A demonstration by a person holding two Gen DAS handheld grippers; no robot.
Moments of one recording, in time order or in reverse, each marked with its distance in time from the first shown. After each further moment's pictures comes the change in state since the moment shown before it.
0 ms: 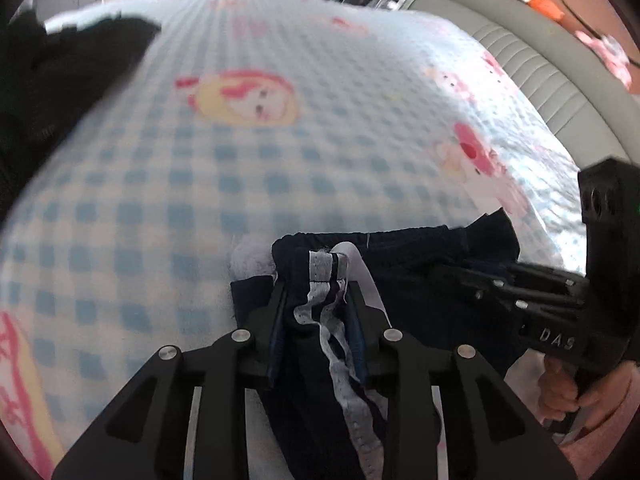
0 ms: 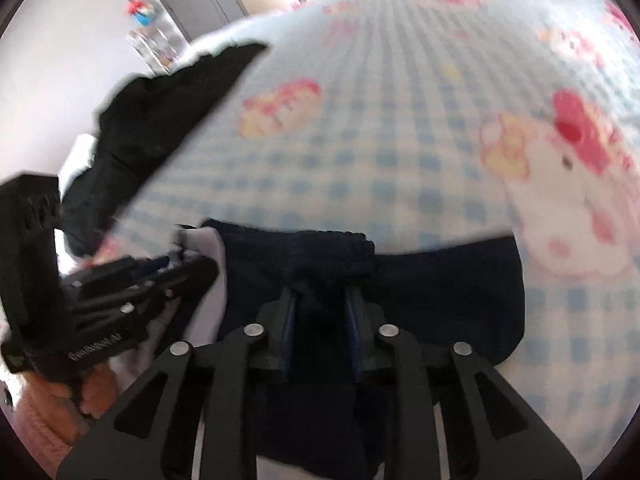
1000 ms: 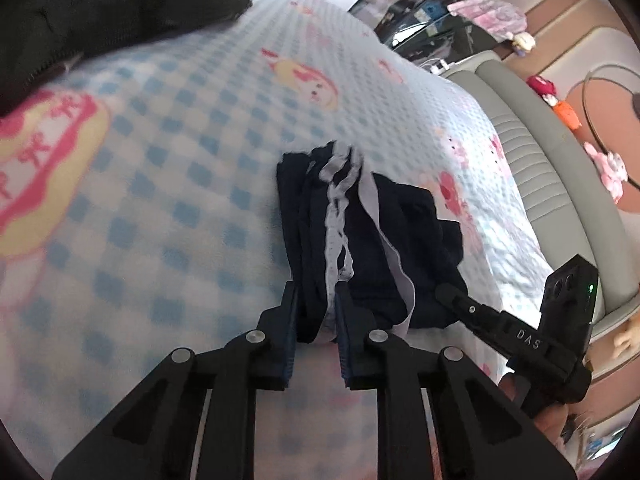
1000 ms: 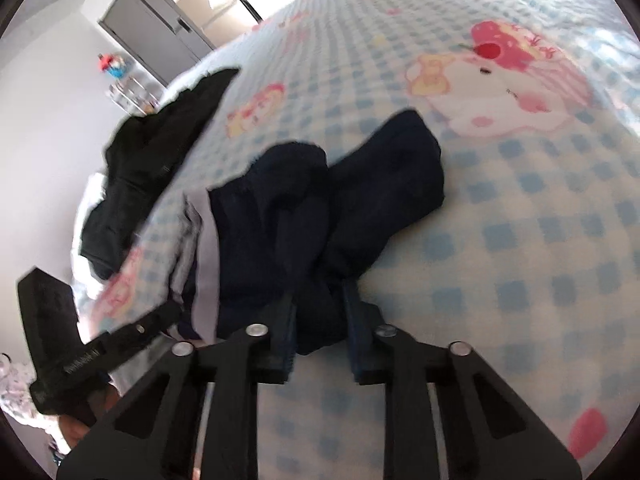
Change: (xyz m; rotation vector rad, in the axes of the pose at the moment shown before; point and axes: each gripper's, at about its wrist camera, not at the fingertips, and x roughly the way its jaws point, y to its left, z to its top) left arm -0.064 0.003 -0.100 -0.335 -0.100 -0.115; right arm -0.050 -0.013 -0.066 0.209 -0.091 0.054
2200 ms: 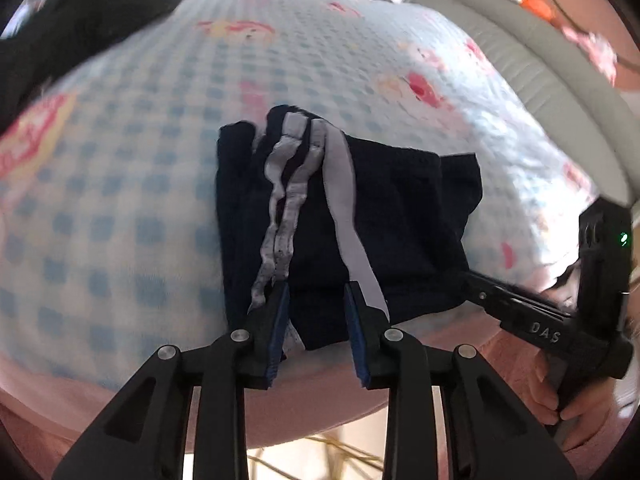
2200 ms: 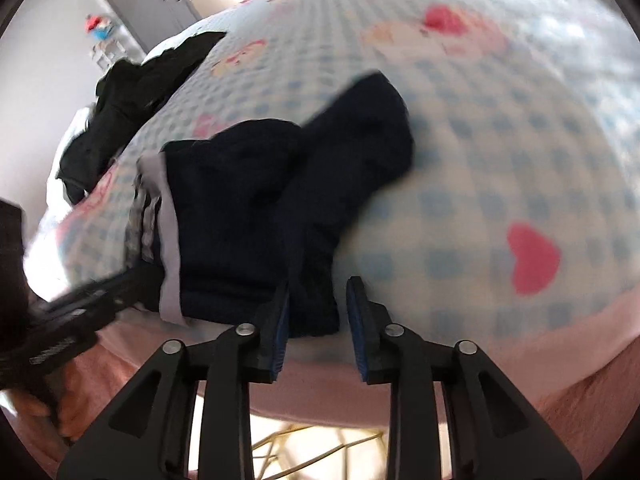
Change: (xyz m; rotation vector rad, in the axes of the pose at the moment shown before) left arm 0.004 -0.041 -0.061 0.218 0.132 0.084; right arm -0.047 -0.022 -0.083 -0.044 0.074 -0.140
